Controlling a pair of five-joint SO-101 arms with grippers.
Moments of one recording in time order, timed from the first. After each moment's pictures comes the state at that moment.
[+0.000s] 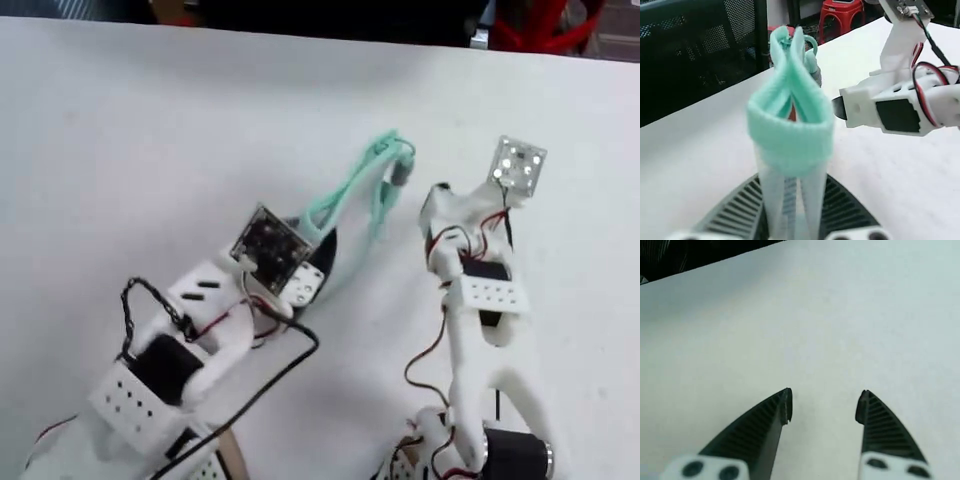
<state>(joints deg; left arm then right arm) 33.6 -65.5 60.7 36.0 -6.8 4.5 -22.7 56.2 9.8 -11.8</state>
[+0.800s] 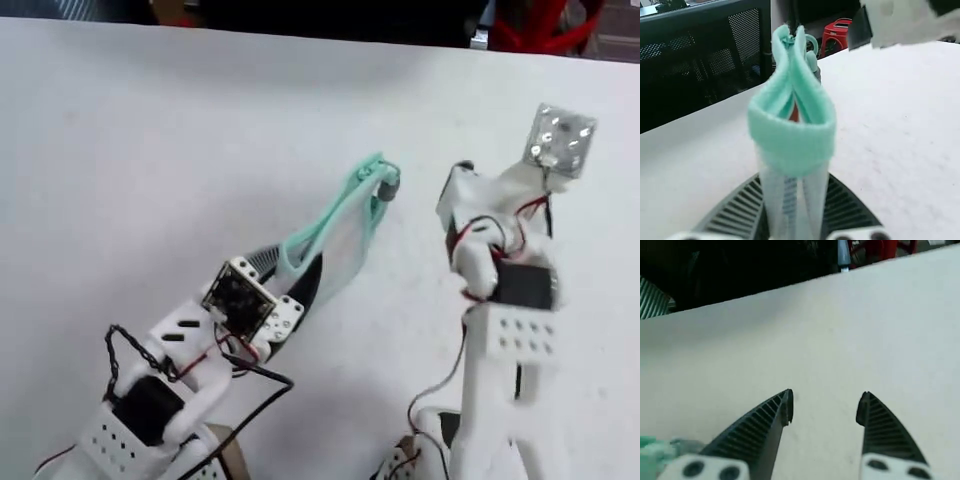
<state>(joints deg) 33.6 -86.7 77.8 36.4 -6.6 3.9 -45.1 34.5 50.6 -7.3</state>
